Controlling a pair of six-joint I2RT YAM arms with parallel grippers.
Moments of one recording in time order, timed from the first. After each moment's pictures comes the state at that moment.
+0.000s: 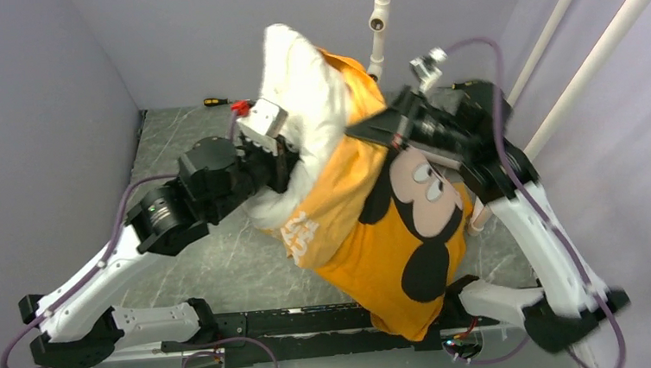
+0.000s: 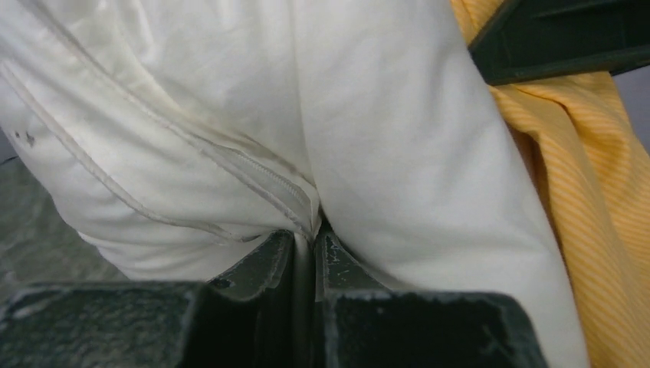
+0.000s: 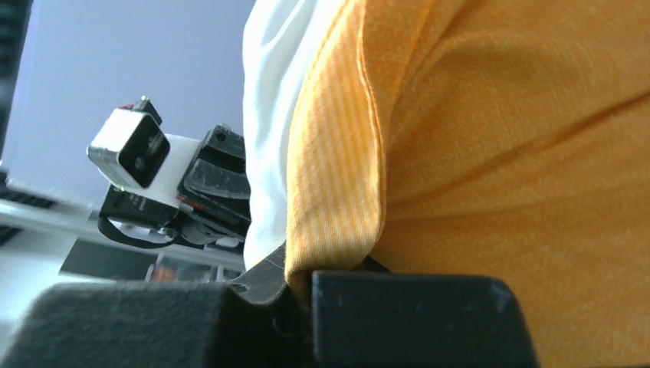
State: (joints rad) left arm -1.03 1.14 1.51 -0.53 -0.20 -0.19; right arm 0.44 0.99 1.37 -0.37 -0.57 1.06
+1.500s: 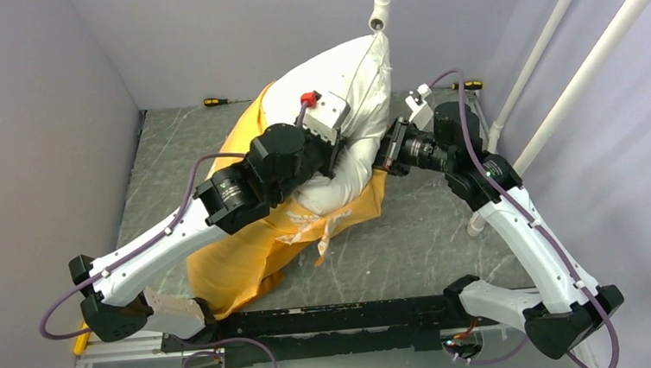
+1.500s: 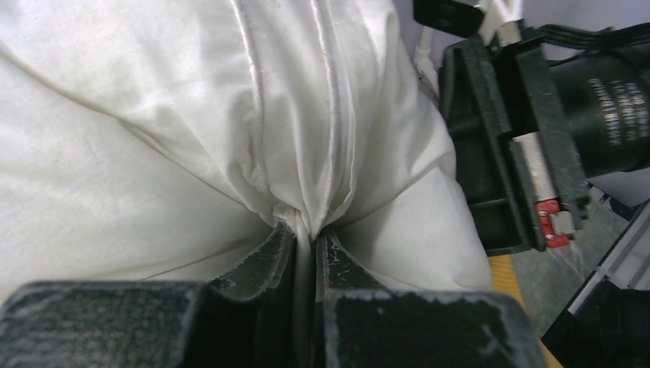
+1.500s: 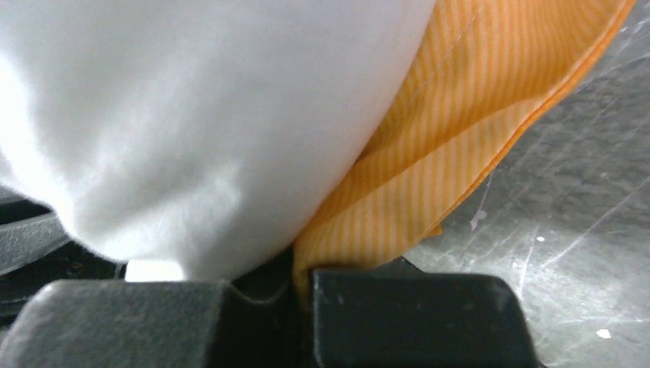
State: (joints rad) left arm -1.07 1.38 1.59 -0.40 -0.34 -0.04; right arm 0.45 1.06 1.25 -0.50 -0.51 0.94
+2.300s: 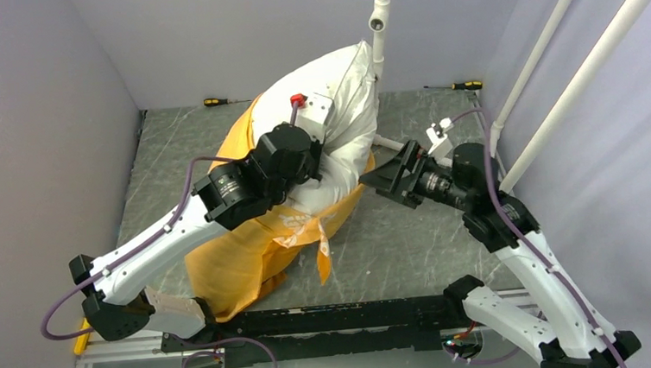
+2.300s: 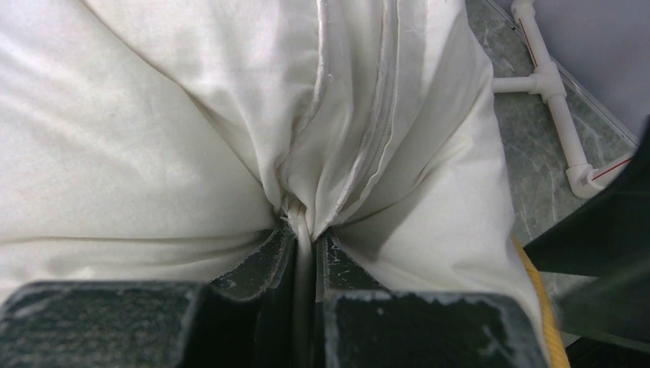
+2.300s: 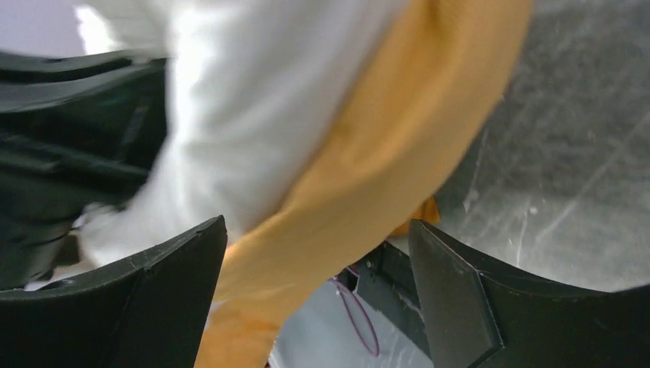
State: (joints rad) left arm -1.04 1.39 1.63 -0.63 -0.53 -0.18; right arm 0.45 0.77 1.04 -0.49 -0.41 0.98
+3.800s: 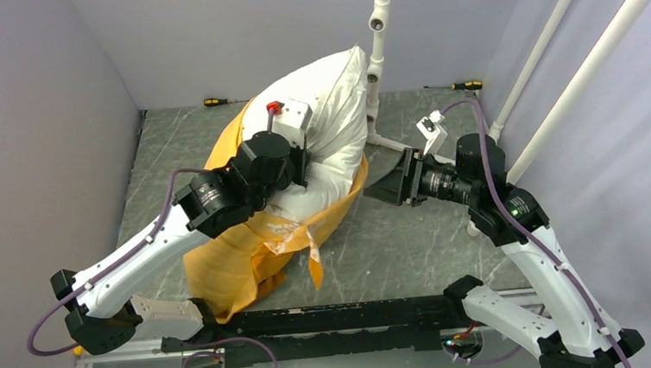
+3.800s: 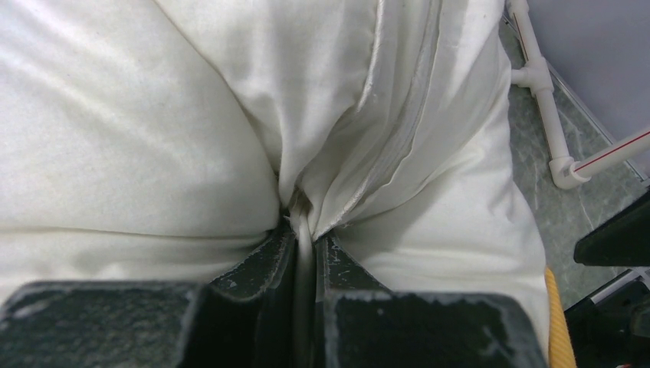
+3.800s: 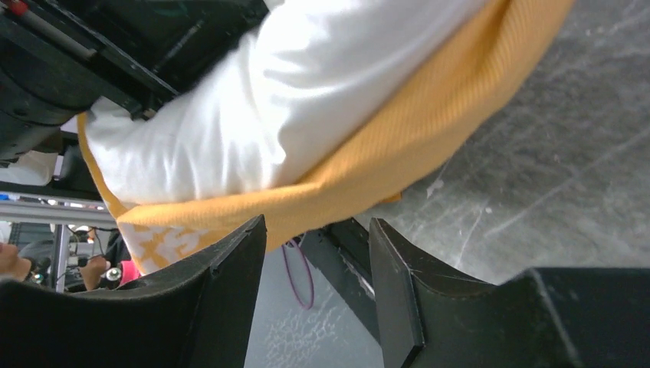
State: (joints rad) left arm -0.99 1.27 1.51 -0.64 -0.47 -0.27; right arm 0.45 0.83 1.13 -0.66 -0.53 0.68
